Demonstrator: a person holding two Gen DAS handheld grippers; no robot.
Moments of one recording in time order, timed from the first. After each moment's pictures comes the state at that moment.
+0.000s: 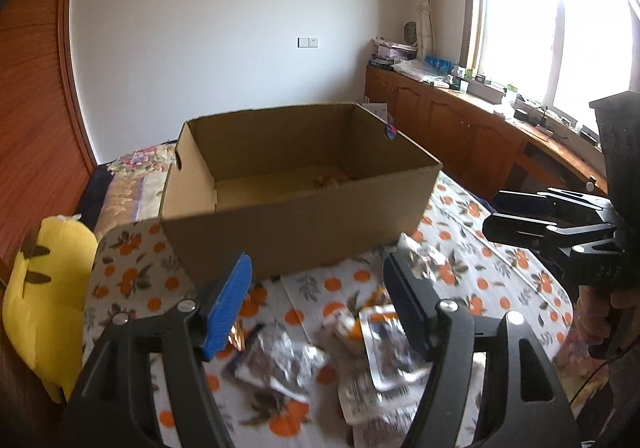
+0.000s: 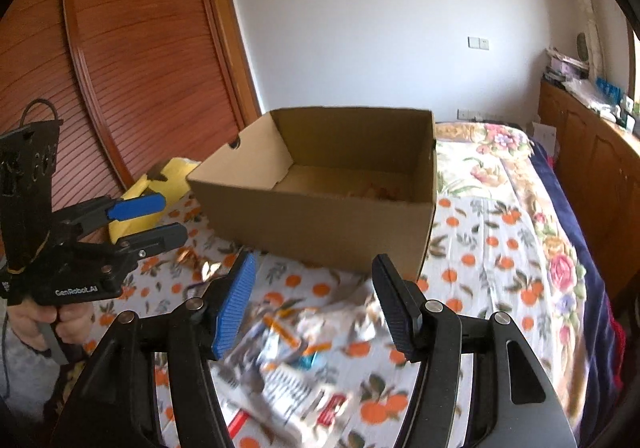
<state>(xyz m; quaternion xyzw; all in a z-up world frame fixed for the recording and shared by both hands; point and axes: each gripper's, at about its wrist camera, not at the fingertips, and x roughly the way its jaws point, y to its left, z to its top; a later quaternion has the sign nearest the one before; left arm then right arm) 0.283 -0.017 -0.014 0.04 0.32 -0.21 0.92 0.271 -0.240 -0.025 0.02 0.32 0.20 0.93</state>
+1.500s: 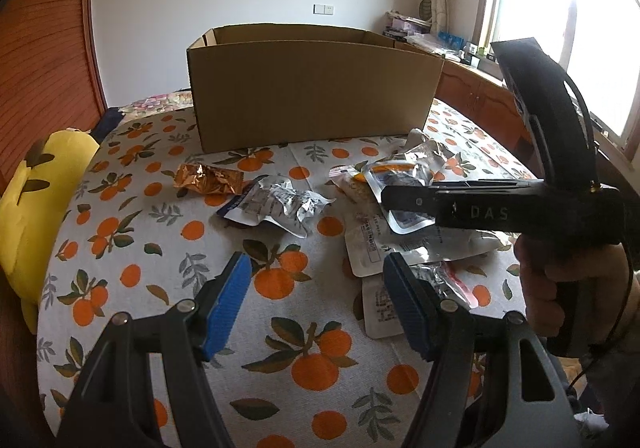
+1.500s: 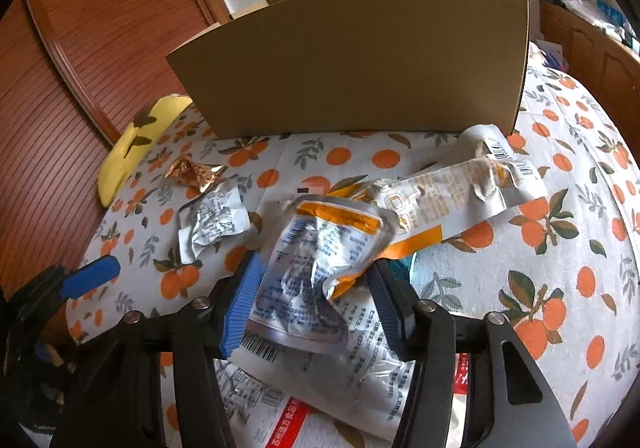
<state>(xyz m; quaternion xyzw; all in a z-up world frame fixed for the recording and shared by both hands) 0.207 0.011 -0.106 0.03 0.36 -0.19 0.91 0.278 -0.179 -0.142 0.07 0.42 0.19 0.89</state>
